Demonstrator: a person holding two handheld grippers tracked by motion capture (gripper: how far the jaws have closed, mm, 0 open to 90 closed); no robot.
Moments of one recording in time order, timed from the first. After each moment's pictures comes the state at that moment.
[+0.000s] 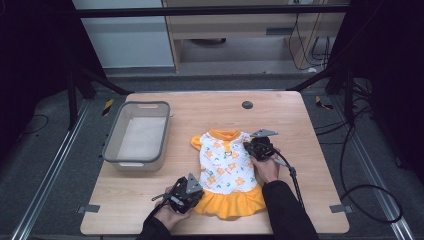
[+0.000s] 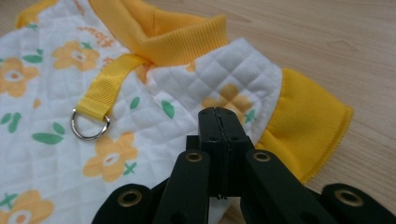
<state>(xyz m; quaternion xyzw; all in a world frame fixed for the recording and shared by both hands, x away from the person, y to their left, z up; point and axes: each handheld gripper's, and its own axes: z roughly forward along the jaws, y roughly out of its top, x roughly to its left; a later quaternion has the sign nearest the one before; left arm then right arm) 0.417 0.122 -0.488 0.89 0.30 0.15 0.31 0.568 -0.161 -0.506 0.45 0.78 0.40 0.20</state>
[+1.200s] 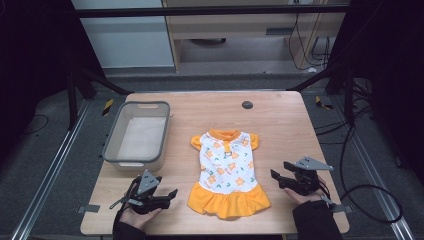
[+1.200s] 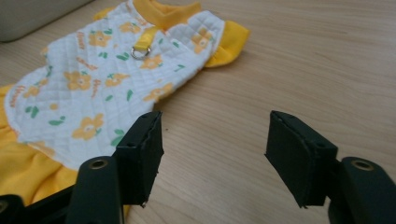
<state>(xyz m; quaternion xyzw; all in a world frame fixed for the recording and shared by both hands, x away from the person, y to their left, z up) 0.410 0.227 -0.478 0.81 0.38 0.20 0.39 0.437 -0.253 -0.472 0.46 0.74 0.44 0.21</state>
